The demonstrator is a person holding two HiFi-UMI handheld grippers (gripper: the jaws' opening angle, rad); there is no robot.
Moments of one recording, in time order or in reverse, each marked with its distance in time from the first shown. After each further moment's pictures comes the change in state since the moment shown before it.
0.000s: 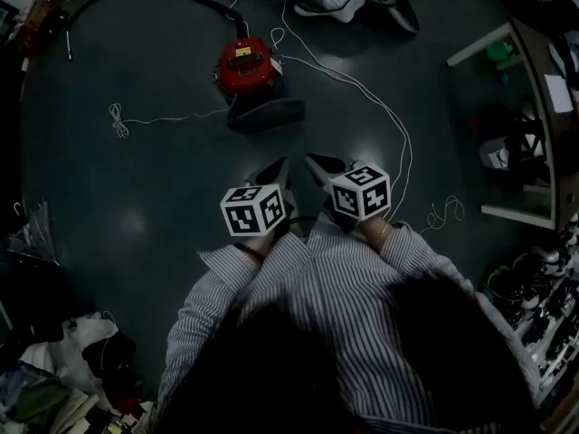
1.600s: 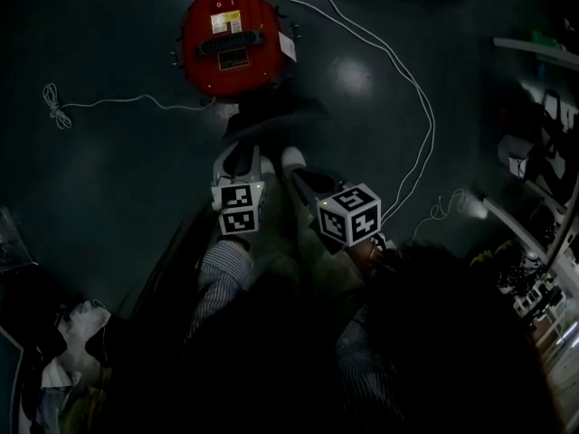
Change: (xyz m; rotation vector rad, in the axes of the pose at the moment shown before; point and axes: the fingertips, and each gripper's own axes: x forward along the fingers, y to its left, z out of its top) left arm 0.274 0.331 -0.044 0.238 0.192 0.277; right arm 0.287 -0.181 -0.085 0.298 0.316 -0.005
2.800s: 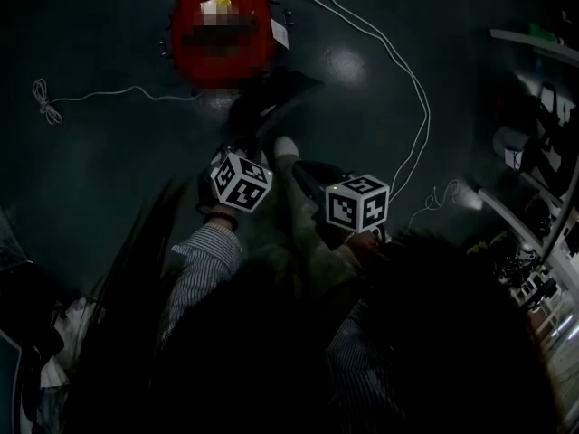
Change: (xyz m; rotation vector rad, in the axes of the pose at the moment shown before) left arm 0.033 -0.039 -0.046 0.480 0.350 -0.243; right arm -0.009 -0.017 -0.010 0.187 0.005 0.021
